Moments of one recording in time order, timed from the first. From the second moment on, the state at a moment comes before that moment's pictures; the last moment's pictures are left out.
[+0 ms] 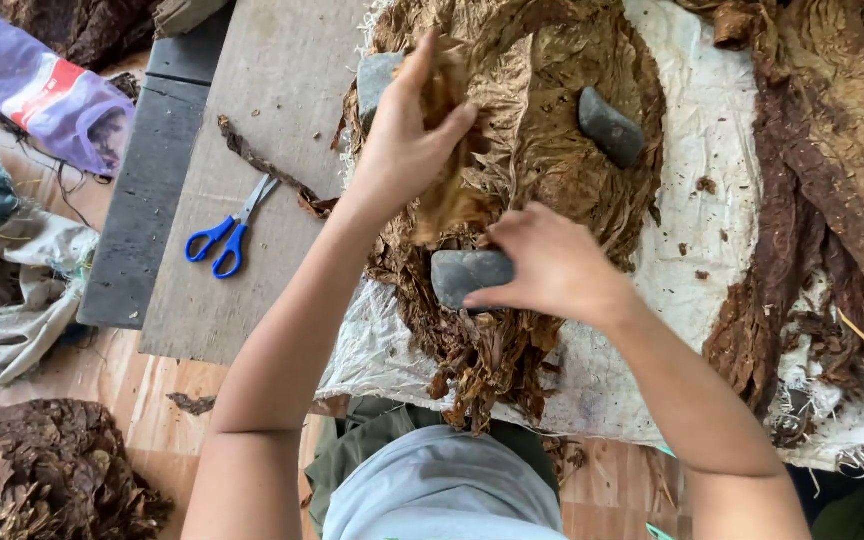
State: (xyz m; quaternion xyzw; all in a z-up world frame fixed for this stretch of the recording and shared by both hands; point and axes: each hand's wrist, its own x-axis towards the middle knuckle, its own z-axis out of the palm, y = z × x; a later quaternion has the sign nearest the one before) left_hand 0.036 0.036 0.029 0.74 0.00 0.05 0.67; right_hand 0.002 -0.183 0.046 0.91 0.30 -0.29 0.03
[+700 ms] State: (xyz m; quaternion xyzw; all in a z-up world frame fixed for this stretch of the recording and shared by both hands) left_hand -0.069 -0.052 -0.008 0.80 0.07 -0.12 0.58; right_hand 0.031 -0.371 0.102 0.83 0.12 -0.08 -0.54
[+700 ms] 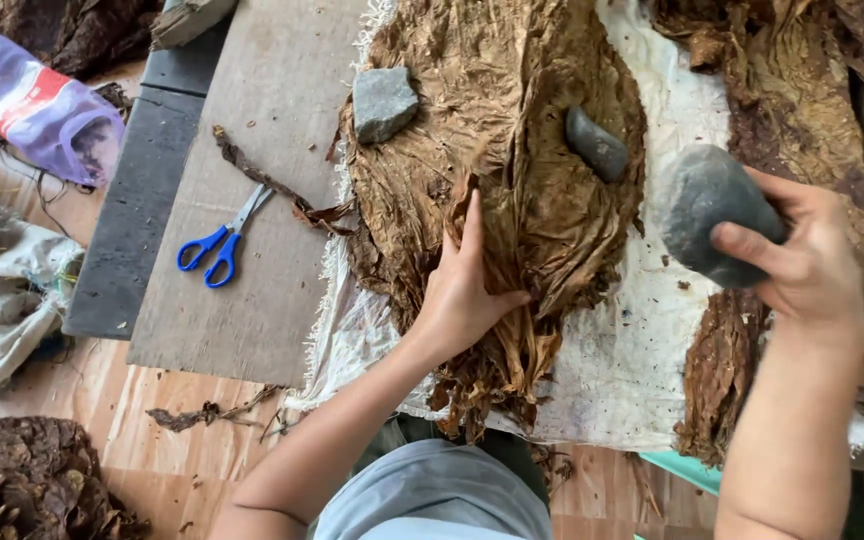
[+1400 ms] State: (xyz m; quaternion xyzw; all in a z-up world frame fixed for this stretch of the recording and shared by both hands) left_hand -0.086 0.037 -0.004 0.75 -0.08 -0.18 0.63; right_hand 0.041 -0.202 0.022 0.85 0.43 -0.25 -0.18
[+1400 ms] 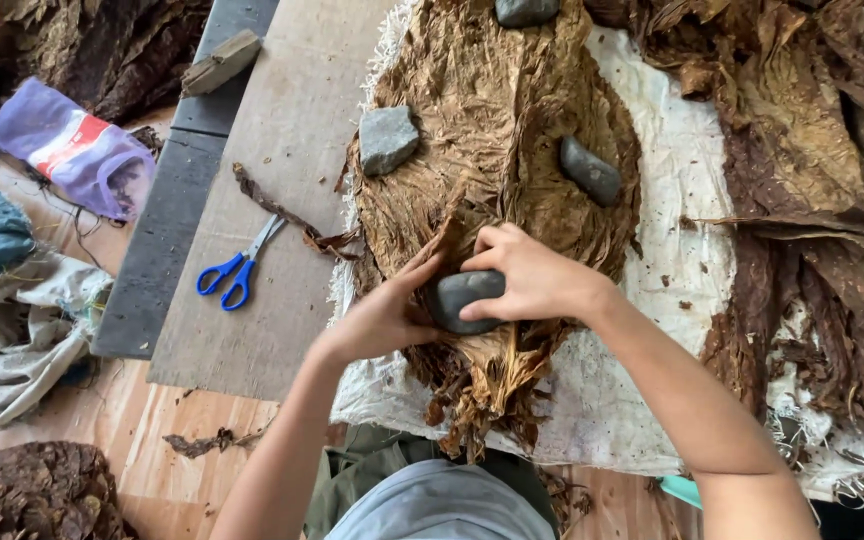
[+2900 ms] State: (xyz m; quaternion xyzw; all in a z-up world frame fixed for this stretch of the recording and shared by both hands) left_hand 0.176 0.021 -0.050 0.84 0.01 0.20 0.51; right_hand 0.338 -0.204 -0.080 0.69 0.00 0.04 -0.73
